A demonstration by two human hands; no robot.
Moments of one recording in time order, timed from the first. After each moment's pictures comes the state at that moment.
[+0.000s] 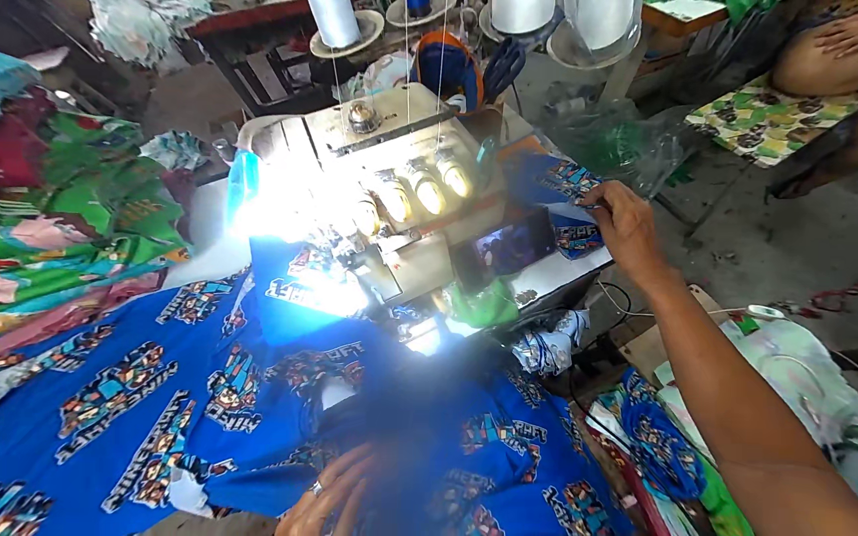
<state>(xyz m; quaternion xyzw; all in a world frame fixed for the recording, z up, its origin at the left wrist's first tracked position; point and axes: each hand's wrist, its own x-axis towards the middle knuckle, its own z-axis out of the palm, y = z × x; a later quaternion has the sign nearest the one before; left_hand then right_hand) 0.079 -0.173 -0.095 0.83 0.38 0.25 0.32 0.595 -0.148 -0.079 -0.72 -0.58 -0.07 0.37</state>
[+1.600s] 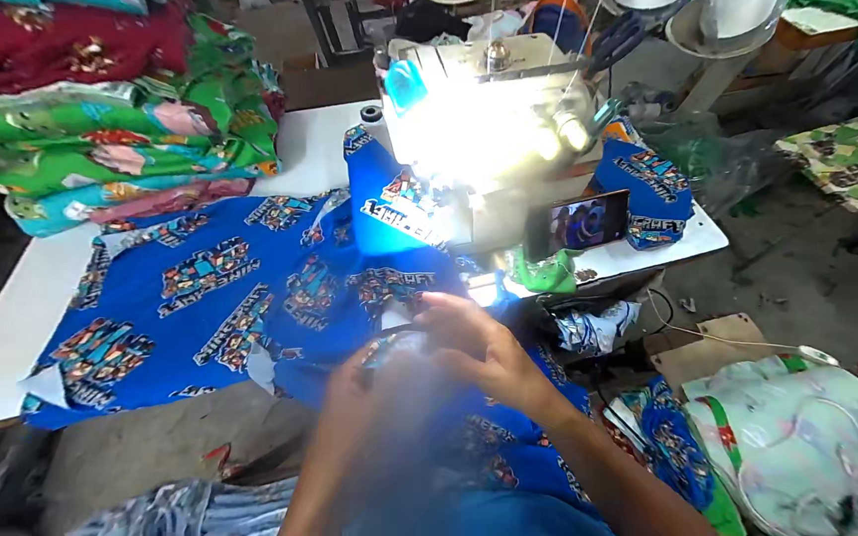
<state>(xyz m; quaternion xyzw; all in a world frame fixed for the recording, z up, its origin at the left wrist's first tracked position) 0.110 -0.166 -0.050 0.55 0.46 0.42 0.55 0.296 -0.177 -0.075 -0.39 -0.57 0.48 0.54</state>
